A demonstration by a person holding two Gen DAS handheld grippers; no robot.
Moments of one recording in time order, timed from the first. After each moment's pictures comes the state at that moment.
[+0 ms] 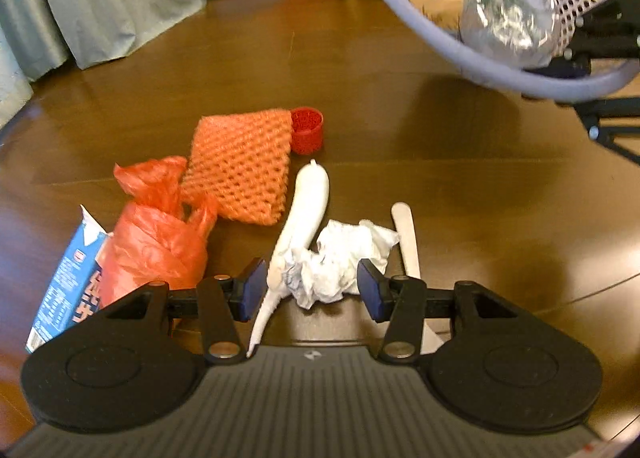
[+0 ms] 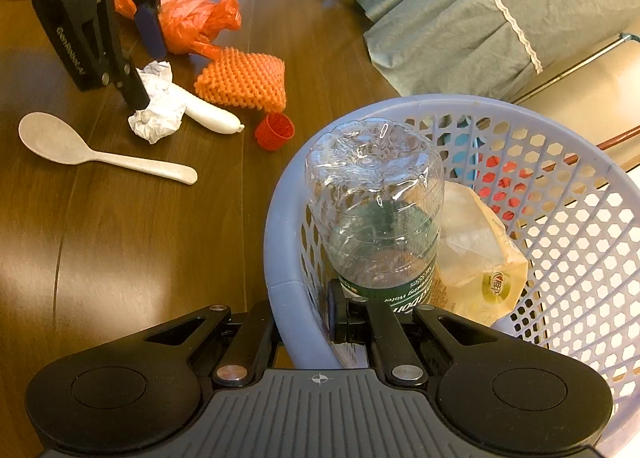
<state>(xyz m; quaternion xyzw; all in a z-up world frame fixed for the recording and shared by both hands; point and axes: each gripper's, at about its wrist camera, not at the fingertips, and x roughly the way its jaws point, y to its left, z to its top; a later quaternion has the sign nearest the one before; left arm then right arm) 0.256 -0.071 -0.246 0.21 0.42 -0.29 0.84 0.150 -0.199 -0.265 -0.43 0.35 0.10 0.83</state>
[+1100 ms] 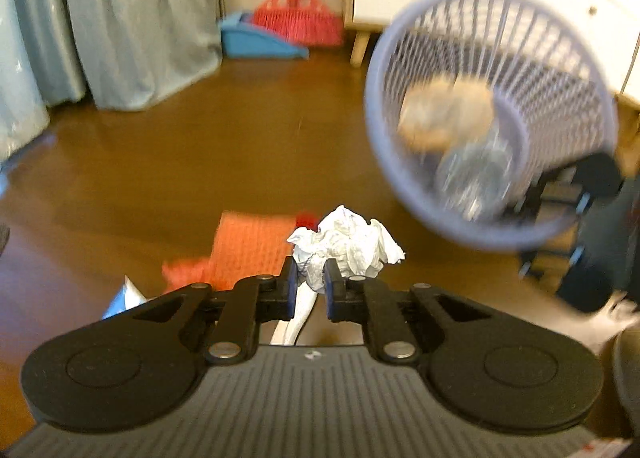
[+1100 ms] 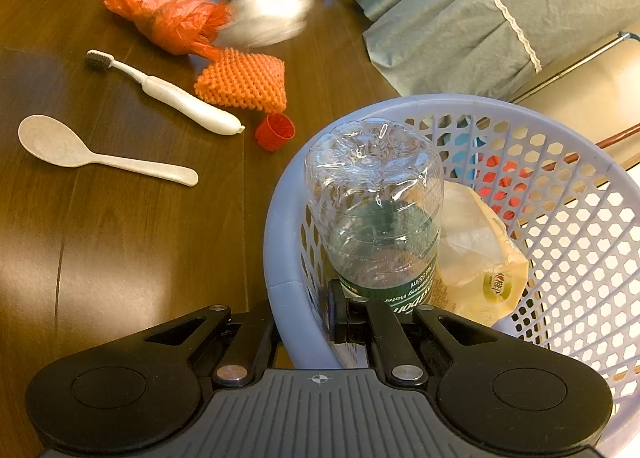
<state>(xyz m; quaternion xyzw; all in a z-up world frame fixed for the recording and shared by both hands) 0.257 -0.071 -0.140 0.13 0.37 -0.30 0.87 0.151 -0.197 -0.265 -0.43 0.35 0.10 0.83</state>
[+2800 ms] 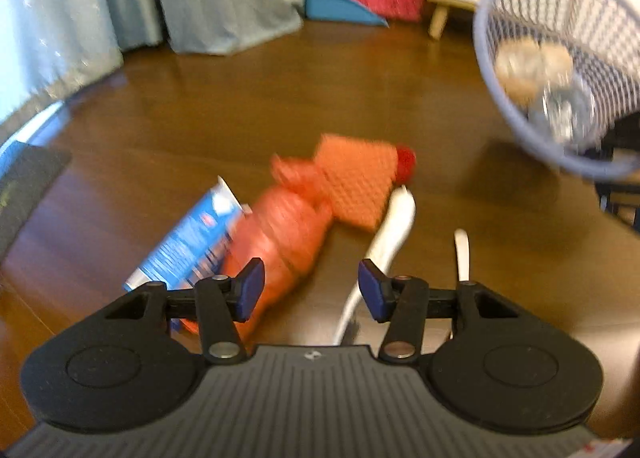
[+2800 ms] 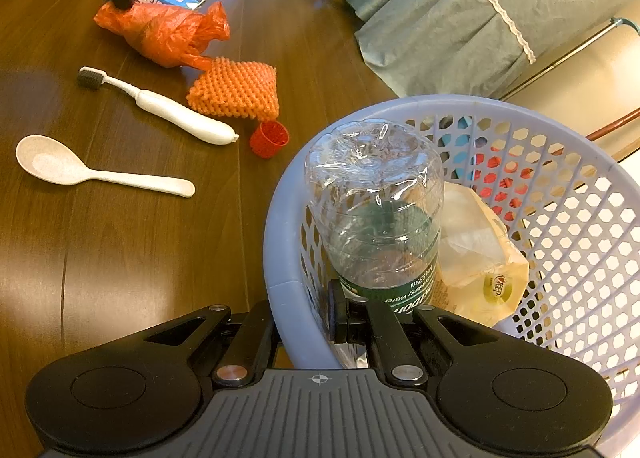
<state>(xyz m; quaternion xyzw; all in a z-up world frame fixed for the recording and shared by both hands) 0.245 0.009 -0.197 0.12 0.41 -0.21 0.88 0.156 -0.196 -0.259 -0.41 0.35 0.10 0.84</state>
